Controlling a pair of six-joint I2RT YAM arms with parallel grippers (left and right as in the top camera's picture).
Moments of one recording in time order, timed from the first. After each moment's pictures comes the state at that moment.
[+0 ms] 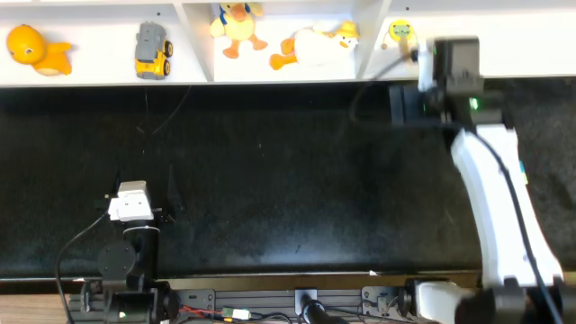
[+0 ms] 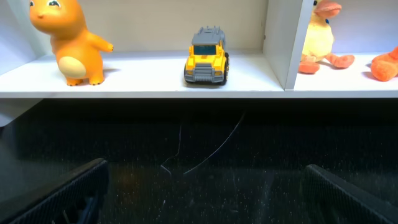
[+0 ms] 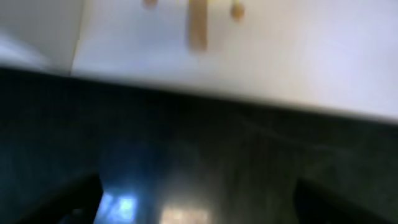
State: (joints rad) left arm 0.02 0.01 0.01 -0.08 -0.06 0.03; right arm 0.03 1.46 1.26 -0.80 0.10 -0.15
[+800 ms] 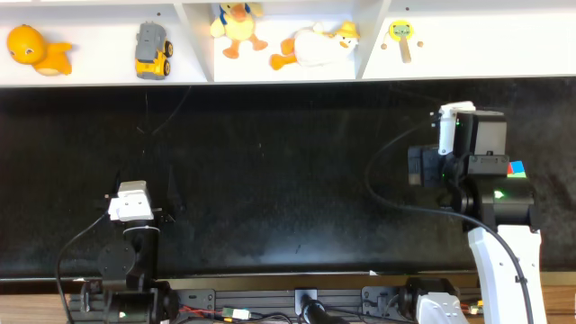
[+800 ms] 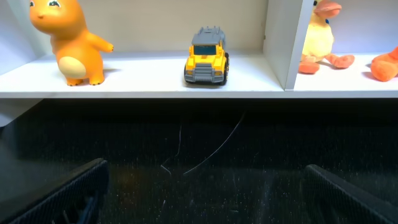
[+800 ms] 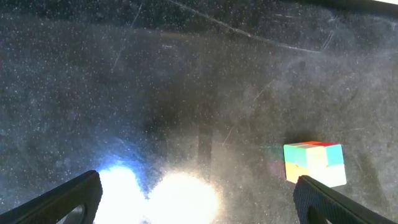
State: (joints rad) left arm 0.02 0.01 0.01 -0.08 -0.06 0.03; right arm -0.02 1.06 1.02 -0.98 0.14 -0.14
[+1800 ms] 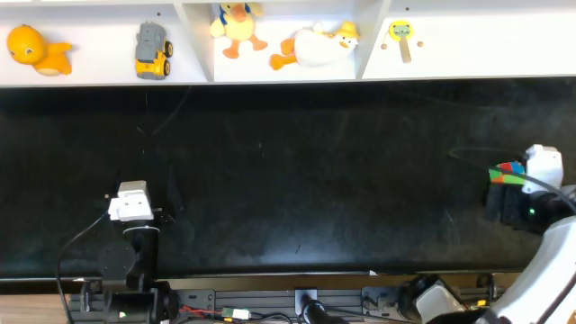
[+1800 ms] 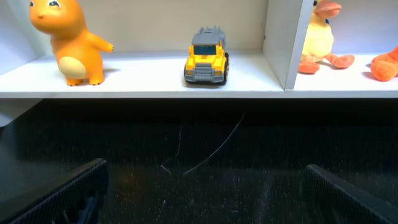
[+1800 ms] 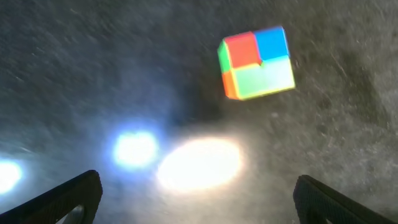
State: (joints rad) left arm 0.02 0.01 0.01 -0.08 -0.06 0.03; right arm -0.86 1.22 1.02 -1.09 -0.24 -0.75
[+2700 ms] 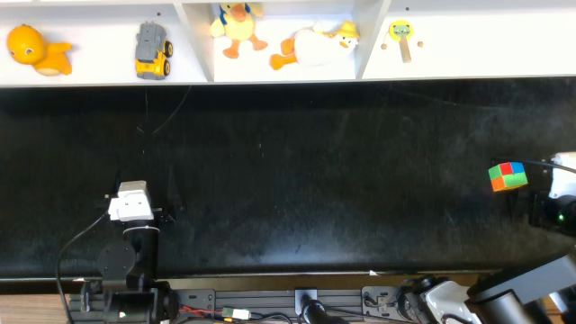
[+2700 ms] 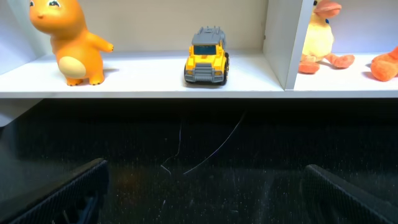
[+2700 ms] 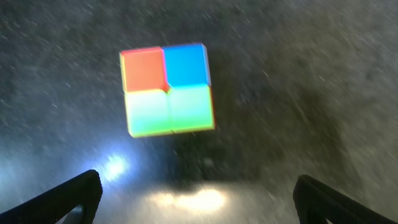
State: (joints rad) left arm 0.02 0.01 0.01 -0.08 -0.06 0.03; right arm -1.07 1.54 1.02 -0.80 -0.44 -1.07
